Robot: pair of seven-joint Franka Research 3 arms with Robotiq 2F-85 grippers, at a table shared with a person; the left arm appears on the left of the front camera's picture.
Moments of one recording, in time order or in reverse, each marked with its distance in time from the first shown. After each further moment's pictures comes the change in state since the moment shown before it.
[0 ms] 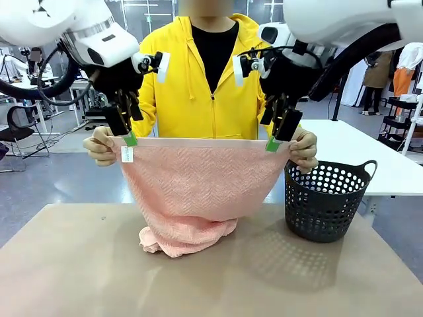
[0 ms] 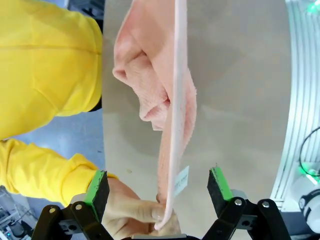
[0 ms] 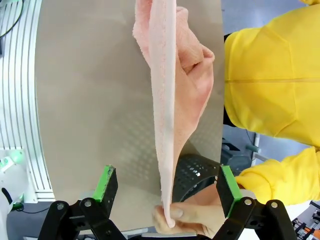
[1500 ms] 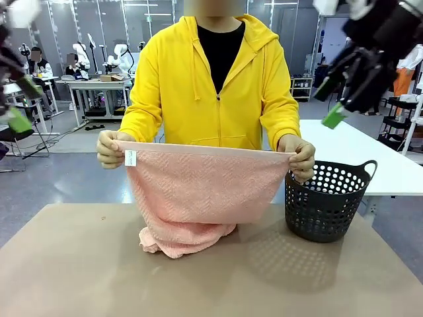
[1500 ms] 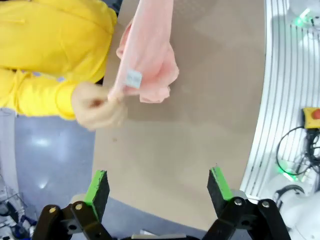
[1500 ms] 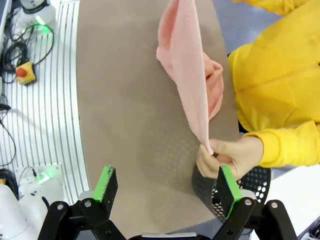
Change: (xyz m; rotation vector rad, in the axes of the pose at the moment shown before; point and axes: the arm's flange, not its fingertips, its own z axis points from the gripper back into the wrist) left arm -0.105 -0.097 0.126 0.088 -0.106 0.139; right arm -0.062 0.066 0.112 0.023 -0.192 -0.118
